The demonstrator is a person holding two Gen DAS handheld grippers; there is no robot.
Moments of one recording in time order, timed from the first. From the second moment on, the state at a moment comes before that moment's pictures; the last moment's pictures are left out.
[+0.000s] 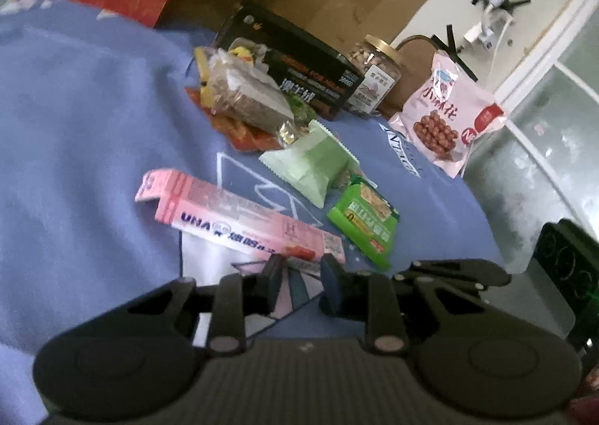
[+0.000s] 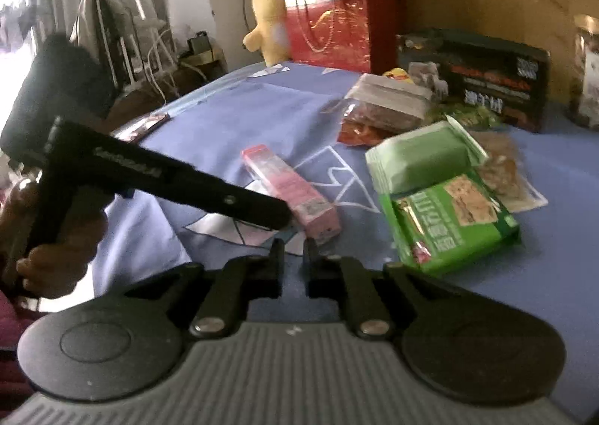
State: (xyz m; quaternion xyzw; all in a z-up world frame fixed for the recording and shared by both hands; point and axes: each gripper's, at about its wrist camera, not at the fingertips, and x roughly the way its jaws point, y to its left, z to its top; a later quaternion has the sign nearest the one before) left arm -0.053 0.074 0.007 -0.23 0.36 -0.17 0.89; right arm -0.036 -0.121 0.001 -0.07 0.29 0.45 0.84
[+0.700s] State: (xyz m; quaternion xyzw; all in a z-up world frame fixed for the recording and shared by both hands) left arm -0.034 0.118 0.016 -0.16 0.35 -0.12 0.92; right arm -0.019 -0.119 0.002 -0.09 0.28 0.44 0.85
